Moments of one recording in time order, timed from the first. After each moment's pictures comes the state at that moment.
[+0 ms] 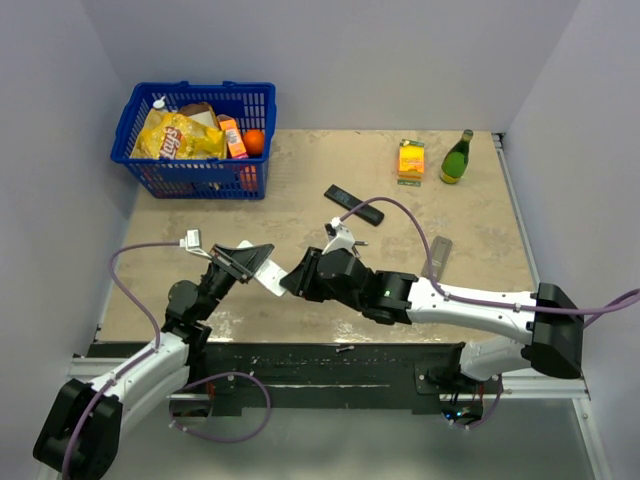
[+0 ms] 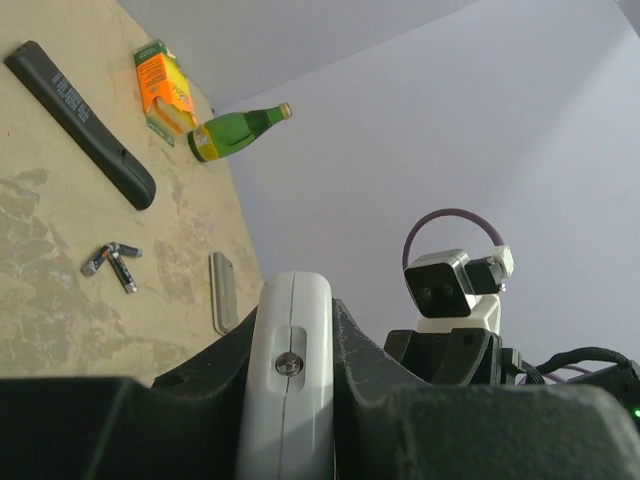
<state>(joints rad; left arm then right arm) -0.40 0.77 0.04 0.94 0.20 -1.30 1.20 1.34 0.95 -0.12 0.31 1.16</state>
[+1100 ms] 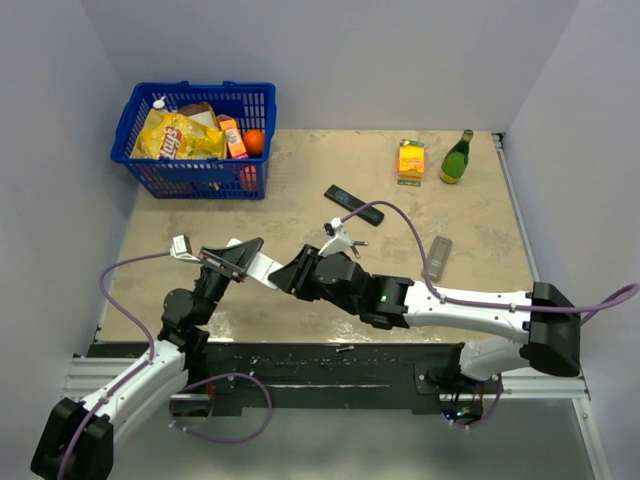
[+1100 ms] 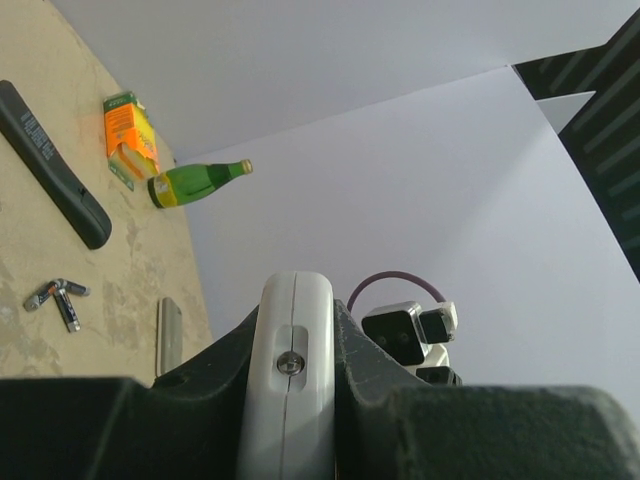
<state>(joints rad) -0.44 0.62 0.02 0.89 0.03 -1.42 1.24 1.35 0.94 0.03 0.35 1.23</state>
